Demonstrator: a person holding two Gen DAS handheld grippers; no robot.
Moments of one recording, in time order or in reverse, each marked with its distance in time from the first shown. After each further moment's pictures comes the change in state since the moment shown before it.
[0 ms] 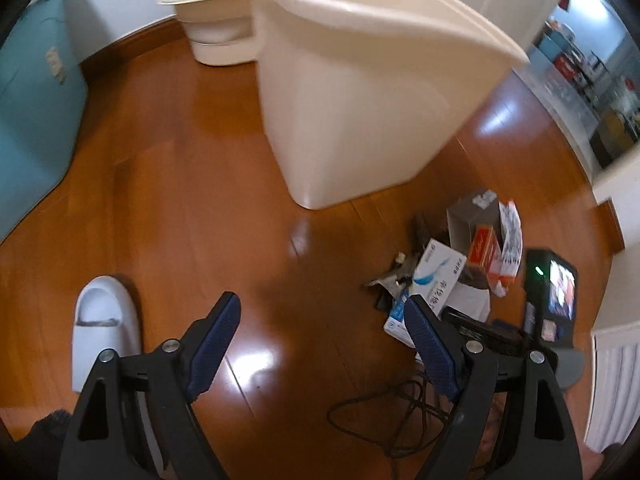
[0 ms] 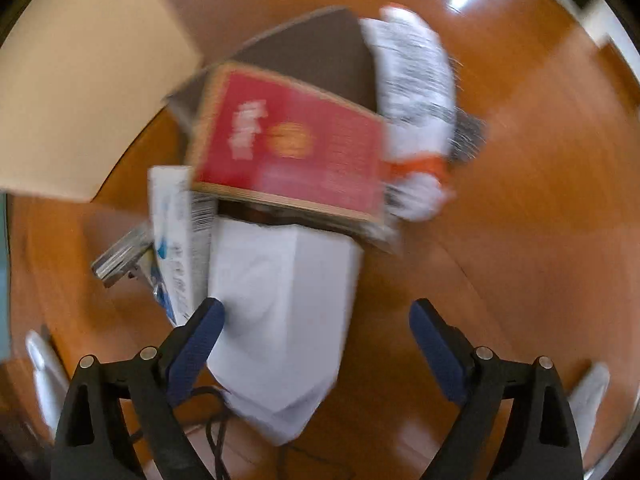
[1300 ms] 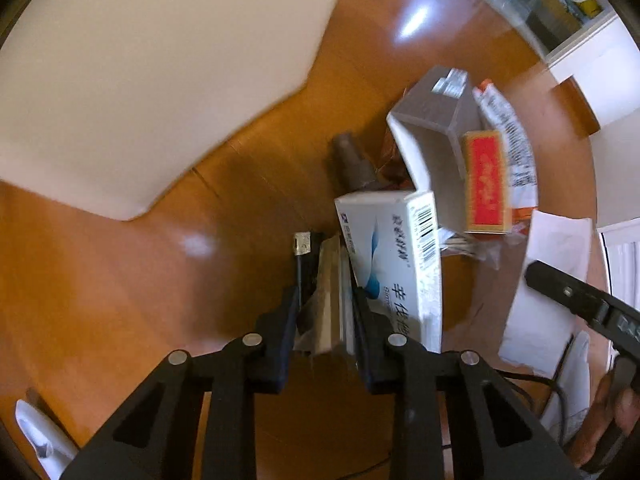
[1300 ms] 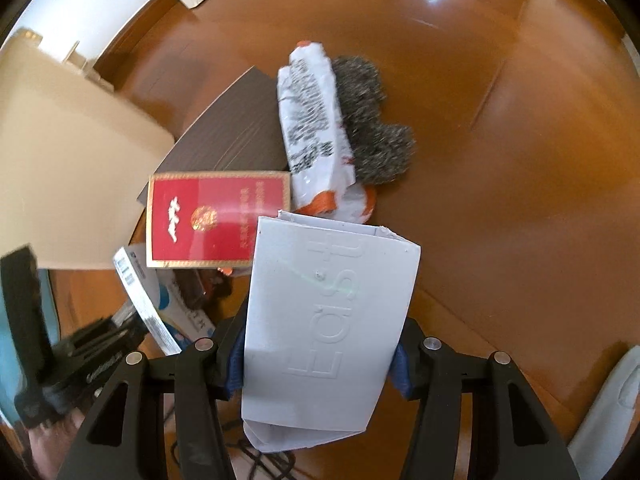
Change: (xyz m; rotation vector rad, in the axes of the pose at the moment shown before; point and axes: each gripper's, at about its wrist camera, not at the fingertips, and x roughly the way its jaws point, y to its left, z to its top) left arm 0.143 -0.087 -0.002 0.332 0.216 -0.167; right arm -0.022 -0.102 0.001 0.232 -0.100 0.196
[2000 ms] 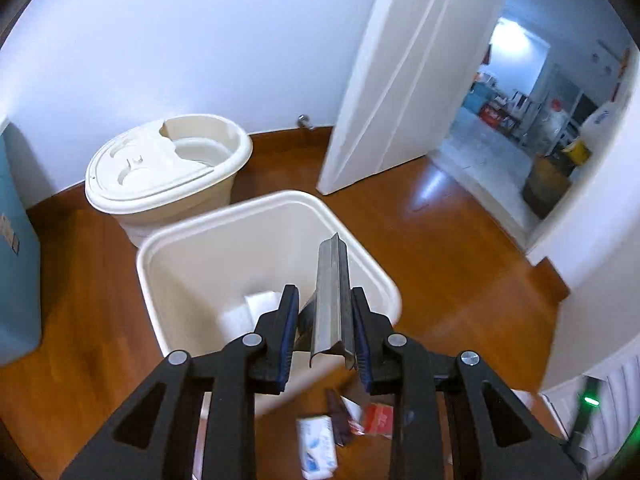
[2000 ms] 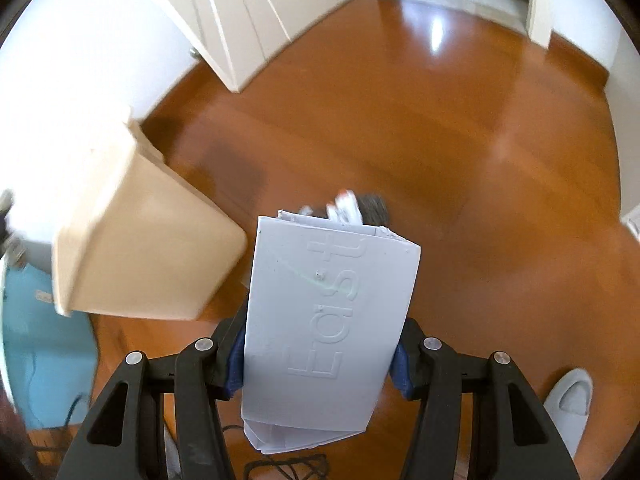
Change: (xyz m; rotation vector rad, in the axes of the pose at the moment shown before) left arm -0.292 0.033 0.110 -0.159 -0.551 0.029; right arm -0.171 0.041 0.042 -0.032 -0.206 0.033
